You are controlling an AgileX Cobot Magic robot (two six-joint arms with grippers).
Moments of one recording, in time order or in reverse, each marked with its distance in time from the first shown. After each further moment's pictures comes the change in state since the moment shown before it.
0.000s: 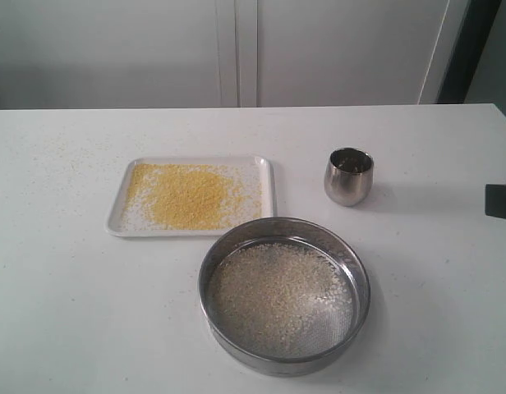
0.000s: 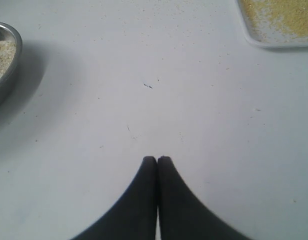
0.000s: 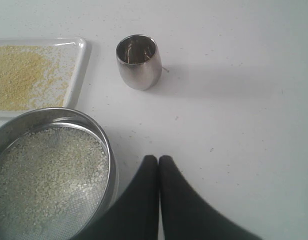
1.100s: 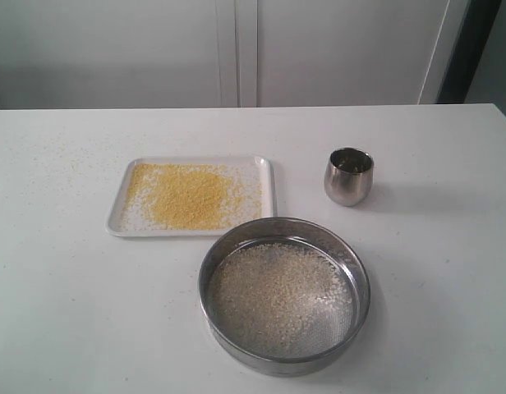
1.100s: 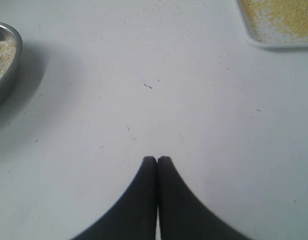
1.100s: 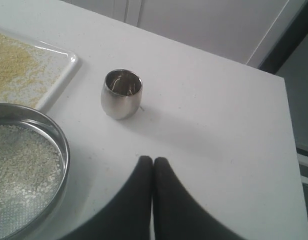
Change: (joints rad) left arm 0.000 0.000 0.002 0.000 -0.002 0.000; right arm 0.000 -0.090 0.000 -0.069 -0.046 -0.239
